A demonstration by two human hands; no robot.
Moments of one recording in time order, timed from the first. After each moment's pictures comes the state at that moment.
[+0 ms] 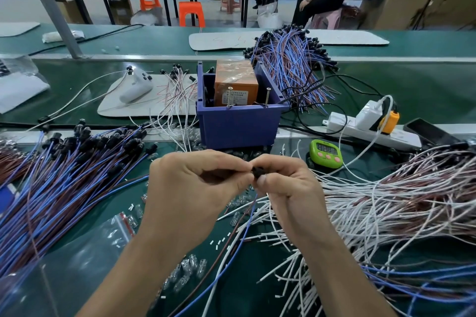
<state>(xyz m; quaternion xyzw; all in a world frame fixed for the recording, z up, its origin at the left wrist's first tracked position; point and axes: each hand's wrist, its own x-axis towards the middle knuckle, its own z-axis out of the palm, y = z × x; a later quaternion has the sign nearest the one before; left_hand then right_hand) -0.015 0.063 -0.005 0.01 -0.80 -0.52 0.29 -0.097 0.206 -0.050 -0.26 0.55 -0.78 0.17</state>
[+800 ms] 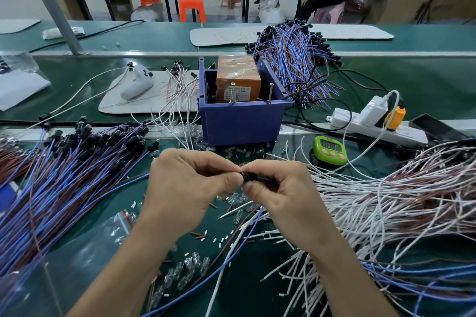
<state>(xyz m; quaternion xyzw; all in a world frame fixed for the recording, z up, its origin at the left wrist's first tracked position) -0.025 0.042 -0.021 0.10 -0.78 -0.60 0.18 -0.092 0.213 -0.049 -0.34 0.75 -0.57 0.07</state>
